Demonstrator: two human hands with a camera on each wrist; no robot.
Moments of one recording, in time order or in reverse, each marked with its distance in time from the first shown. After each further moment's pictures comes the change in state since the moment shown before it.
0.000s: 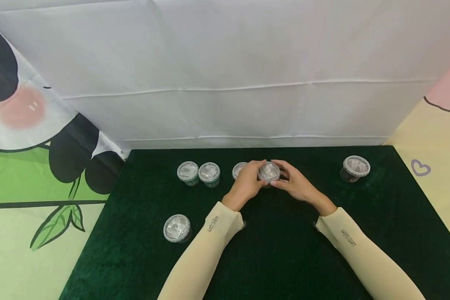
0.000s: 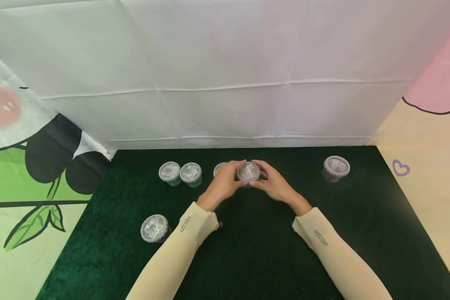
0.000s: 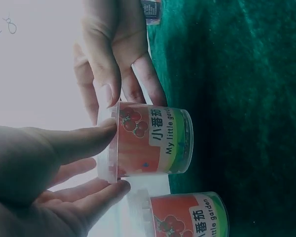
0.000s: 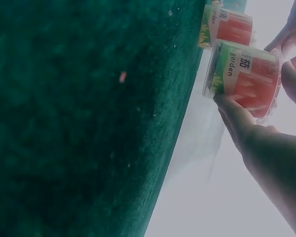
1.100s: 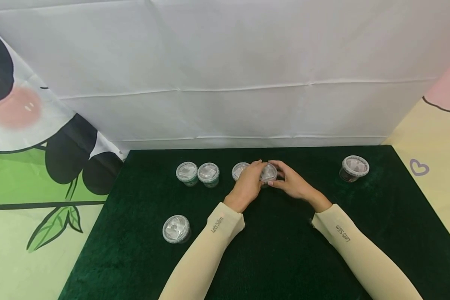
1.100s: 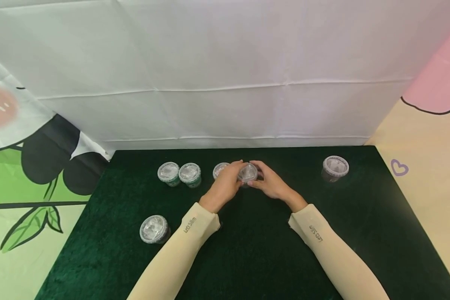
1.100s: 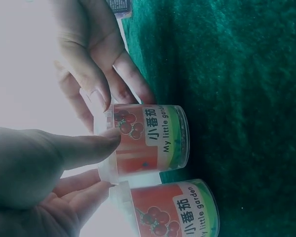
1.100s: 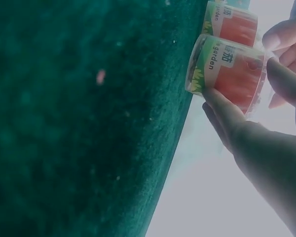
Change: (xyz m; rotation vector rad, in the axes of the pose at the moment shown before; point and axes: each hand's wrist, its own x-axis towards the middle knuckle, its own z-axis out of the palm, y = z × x) left_hand 0.003 -0.002 0.007 0.155 -0.029 0.039; right_hand 0.011 0.004 0.003 -0.085 -0.024 0.032
